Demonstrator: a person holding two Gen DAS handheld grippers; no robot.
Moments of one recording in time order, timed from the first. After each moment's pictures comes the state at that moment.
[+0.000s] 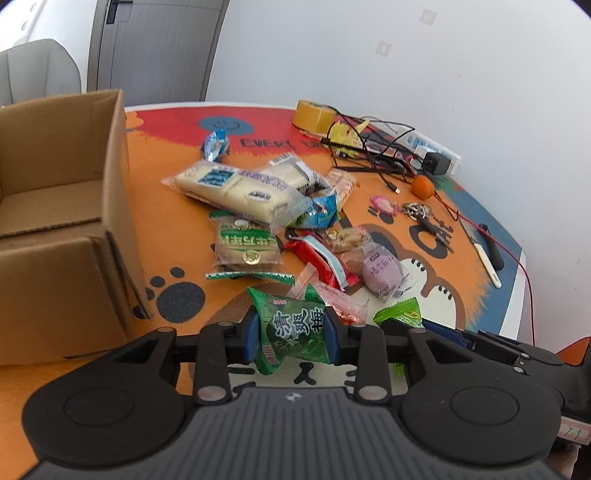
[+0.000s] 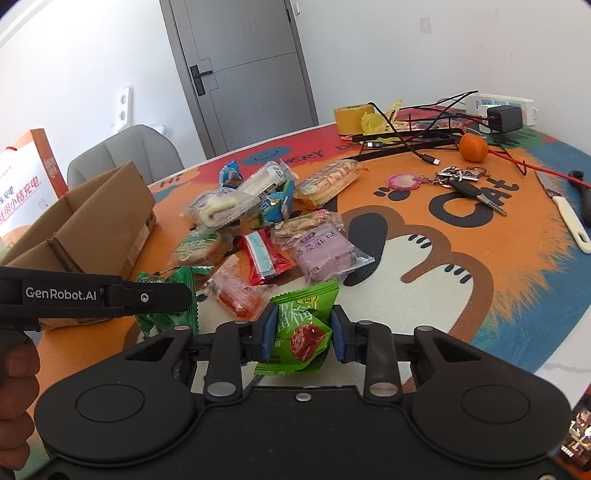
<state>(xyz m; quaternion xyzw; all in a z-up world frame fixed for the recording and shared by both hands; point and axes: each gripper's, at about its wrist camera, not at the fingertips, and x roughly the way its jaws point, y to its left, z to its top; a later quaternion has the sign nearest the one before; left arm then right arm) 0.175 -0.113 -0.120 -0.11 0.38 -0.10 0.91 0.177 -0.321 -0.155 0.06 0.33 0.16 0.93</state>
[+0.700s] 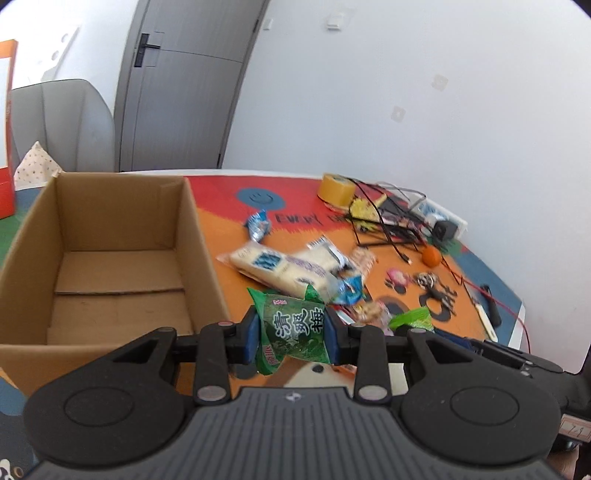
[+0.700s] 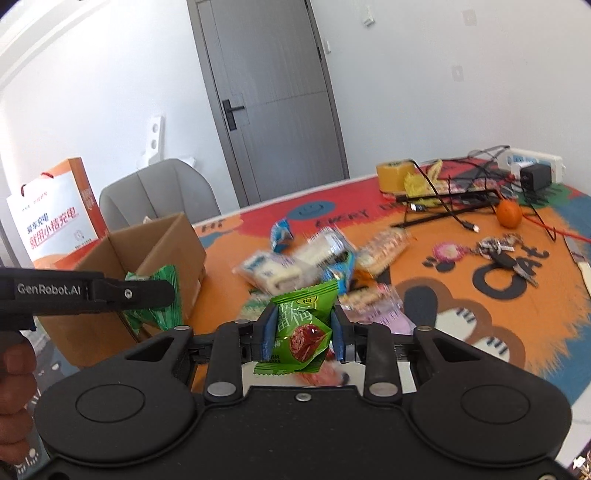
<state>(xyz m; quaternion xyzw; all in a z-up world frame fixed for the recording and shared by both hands) 0.151 -0.062 -0.066 -0.13 0.30 -0.07 0.94 0.176 -0.286 -0.105 0.06 0.26 0.20 0.94</state>
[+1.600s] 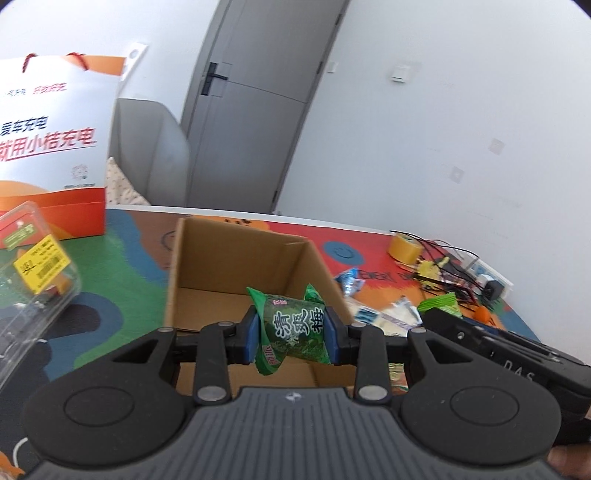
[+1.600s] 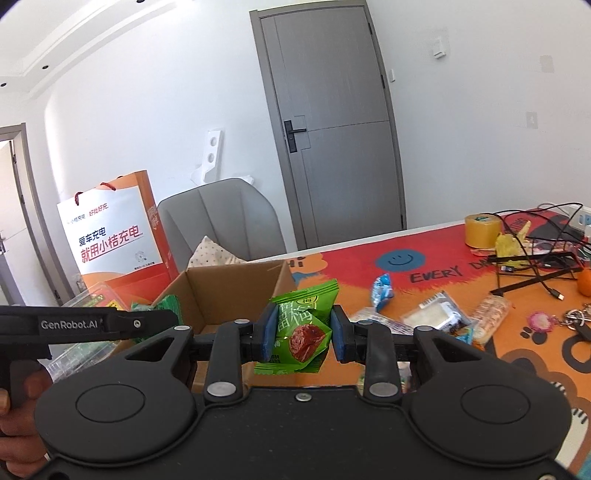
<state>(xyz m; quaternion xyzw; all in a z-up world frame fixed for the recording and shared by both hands) 0.124 0.032 -0.045 -0.16 0.25 0.03 0.95 0.183 -0.197 -0.062 0.04 0.21 0.27 0.94</state>
